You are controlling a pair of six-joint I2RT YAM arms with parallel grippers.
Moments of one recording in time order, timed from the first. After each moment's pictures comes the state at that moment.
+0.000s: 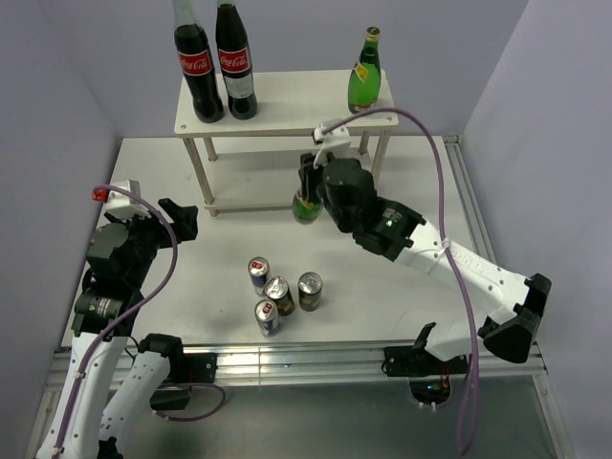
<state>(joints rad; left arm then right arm) -0.17 0.58 0.84 -0.40 -0.05 -0.36 0.93 1.32 1.35 -0.28 0.55 0.19</state>
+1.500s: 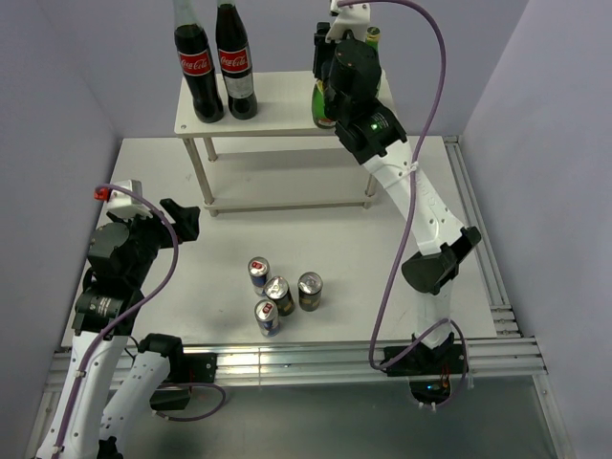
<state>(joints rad) -0.17 0.58 0.84 -0.40 -0.02 -0.36 0.64 1.93 2.42 -0.28 0.63 -0.08</state>
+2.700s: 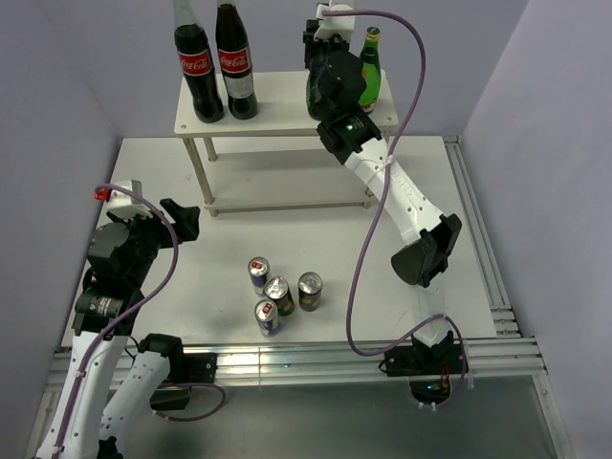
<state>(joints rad) -0.17 0.58 0.84 -0.40 -0.02 -0.36 0.63 2.03 2.36 0.13 0.65 -0.24</state>
